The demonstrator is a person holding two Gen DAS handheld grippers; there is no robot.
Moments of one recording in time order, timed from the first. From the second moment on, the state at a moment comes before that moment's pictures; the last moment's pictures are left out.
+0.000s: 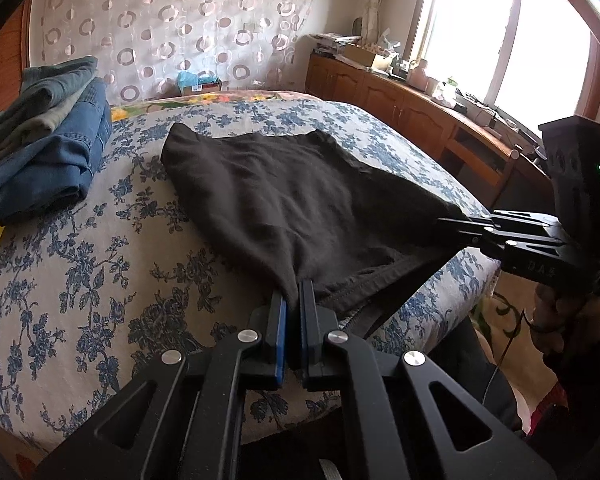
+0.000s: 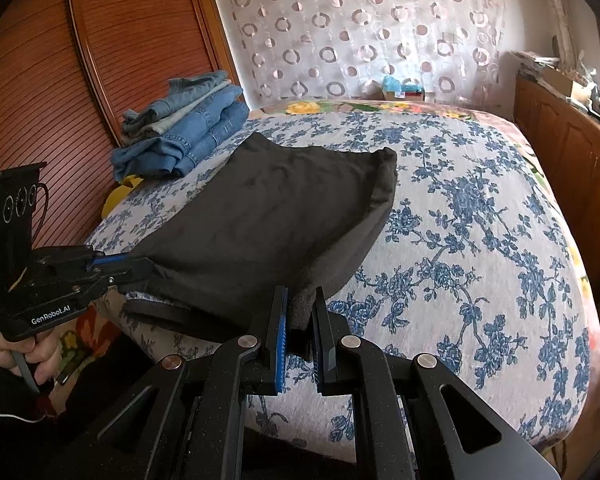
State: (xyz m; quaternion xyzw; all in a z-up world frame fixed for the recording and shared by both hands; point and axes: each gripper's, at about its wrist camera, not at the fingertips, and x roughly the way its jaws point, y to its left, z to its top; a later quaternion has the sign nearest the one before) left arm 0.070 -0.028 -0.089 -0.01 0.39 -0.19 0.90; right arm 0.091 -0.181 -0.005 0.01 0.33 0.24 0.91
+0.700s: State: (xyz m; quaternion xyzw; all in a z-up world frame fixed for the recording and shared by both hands) left arm 0.049 -0.031 -0.064 -0.02 0.37 -0.21 0.91; right arm 0.068 -0.194 0.005 0.02 0.32 0.25 0.91
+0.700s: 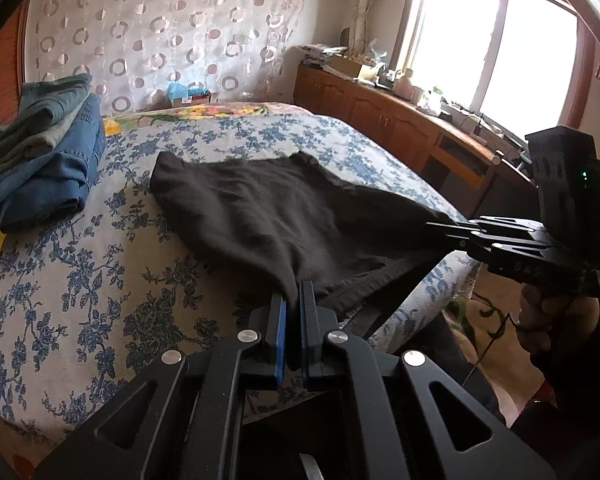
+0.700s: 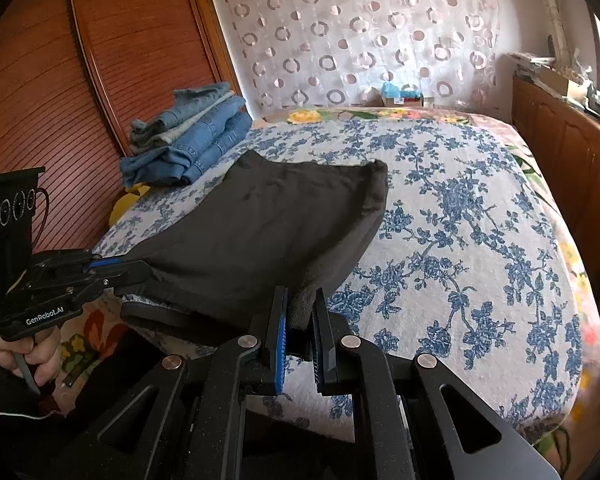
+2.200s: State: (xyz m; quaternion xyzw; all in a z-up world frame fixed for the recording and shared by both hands) left arm 0.134 -0.016 -0.036 -0.03 0.34 -0.17 0.93; right arm 0.167 -0.174 0.016 0.02 0.26 0.22 0.94
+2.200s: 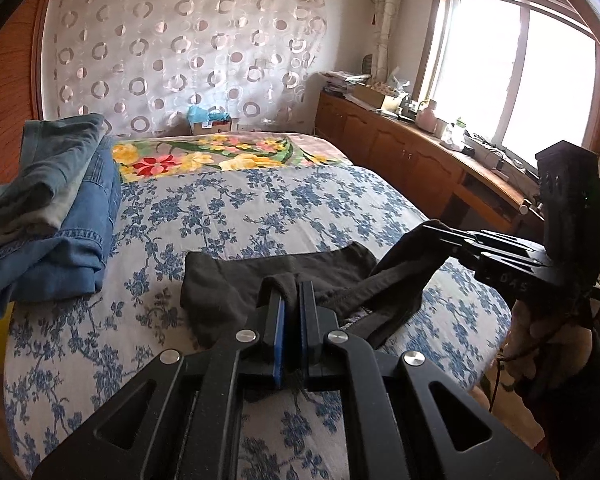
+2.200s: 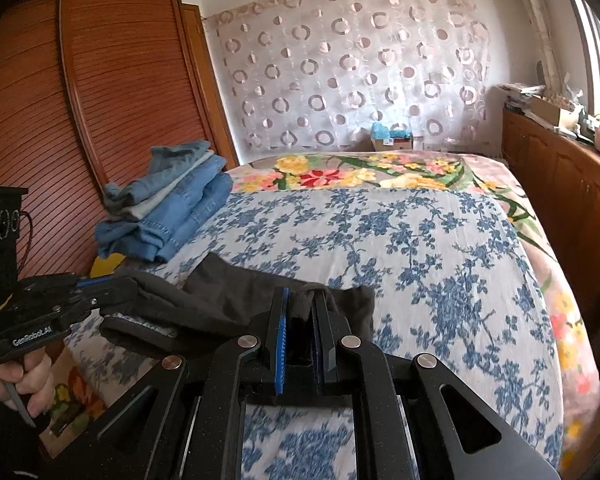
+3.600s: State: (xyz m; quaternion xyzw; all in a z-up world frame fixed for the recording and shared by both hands) left arm 0.136 -0.008 -0.110 -0.02 0.41 -0.16 0.90; right arm 0.194 -0.171 -0.036 -0.03 0.37 0.22 0.90
